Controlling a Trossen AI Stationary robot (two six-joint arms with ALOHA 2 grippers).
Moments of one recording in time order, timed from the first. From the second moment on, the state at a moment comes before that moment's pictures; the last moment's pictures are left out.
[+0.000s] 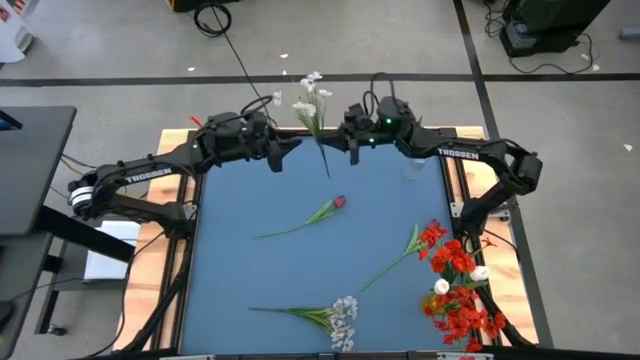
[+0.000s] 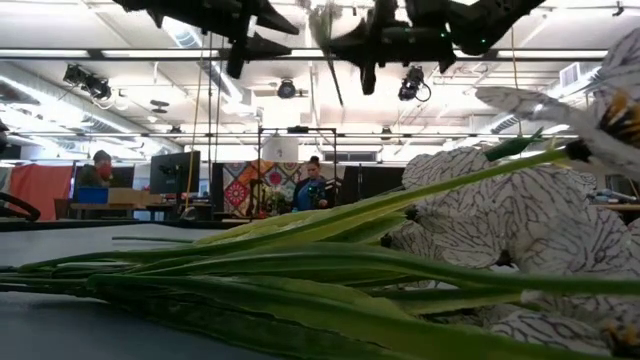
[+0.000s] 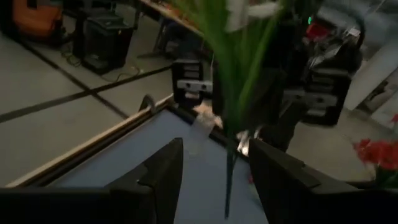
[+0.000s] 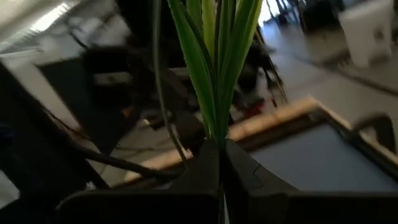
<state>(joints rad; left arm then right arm) 0.41 1.17 0.97 0.07 0.07 -0.42 -0.50 1.55 1.10 0.42 -0.57 0.43</state>
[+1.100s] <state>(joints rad) 0.47 1.31 0.97 0.48 0.39 -0.30 -0.46 1.54 1.08 0.26 -0.53 0.38</state>
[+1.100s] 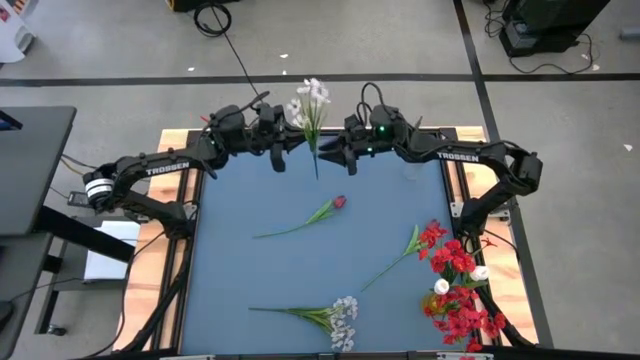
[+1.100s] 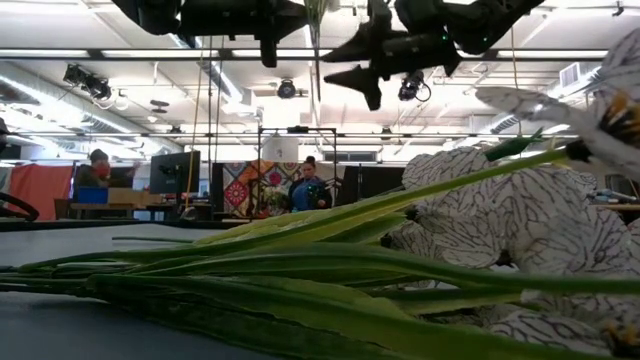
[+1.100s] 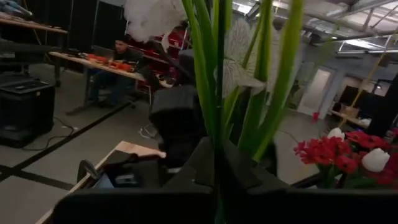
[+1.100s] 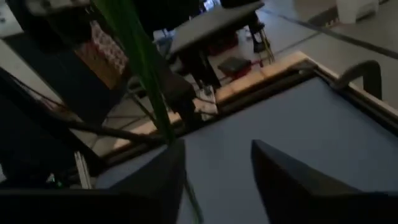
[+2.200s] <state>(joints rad) 0.45 1.36 0.97 0.47 0.38 -0.32 -0.41 1.48 1.22 0.03 -0.21 0.29</state>
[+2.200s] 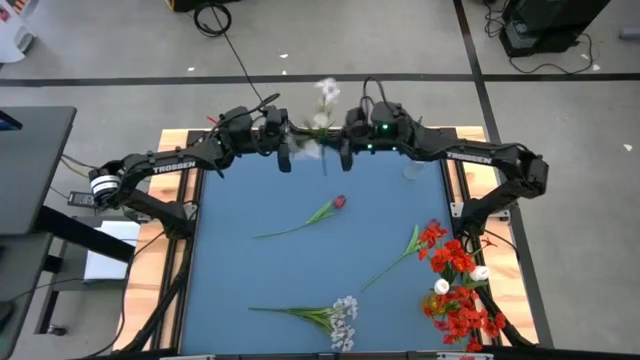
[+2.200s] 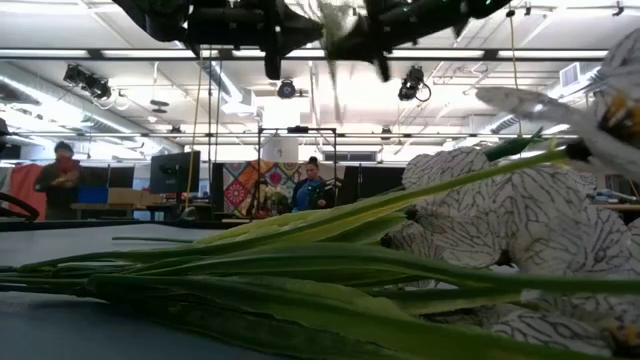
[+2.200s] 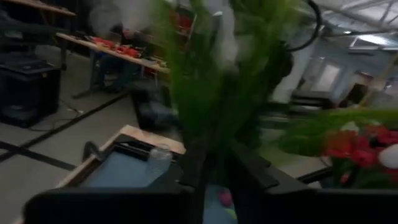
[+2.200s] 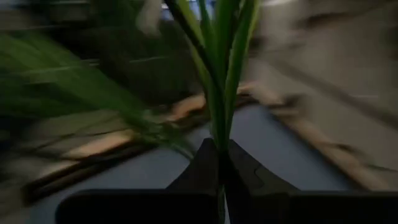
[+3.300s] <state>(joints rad) 0.48 1.36 0.97 0.47 0.26 -0.40 -0.44 0.75 0.73 -0.40 0.80 0.31</state>
